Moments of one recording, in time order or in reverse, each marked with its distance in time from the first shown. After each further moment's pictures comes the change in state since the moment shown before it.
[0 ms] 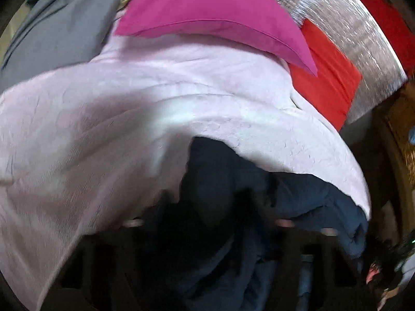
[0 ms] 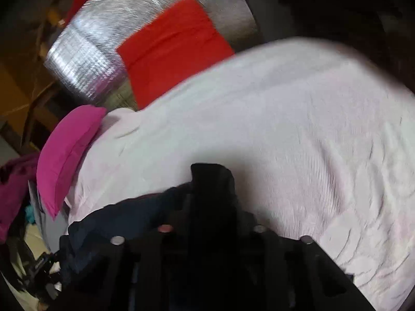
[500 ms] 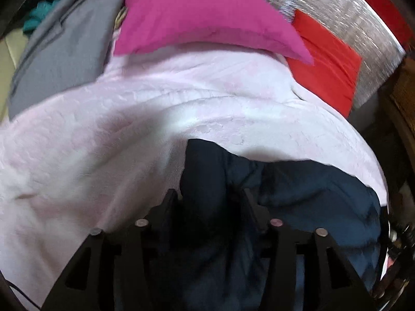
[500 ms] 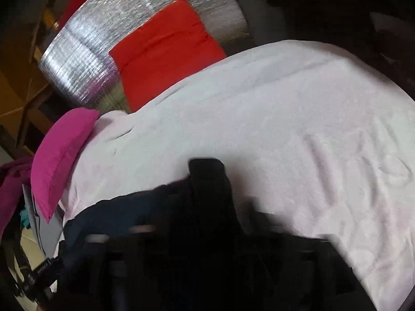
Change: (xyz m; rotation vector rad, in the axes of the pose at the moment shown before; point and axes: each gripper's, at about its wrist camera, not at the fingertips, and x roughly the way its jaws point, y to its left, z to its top) left arm -0.023 -0.012 -0.007 0.113 -0.034 0.098; right arm -0.013 -0.020 -0.018 0.116 -0.001 -0.027
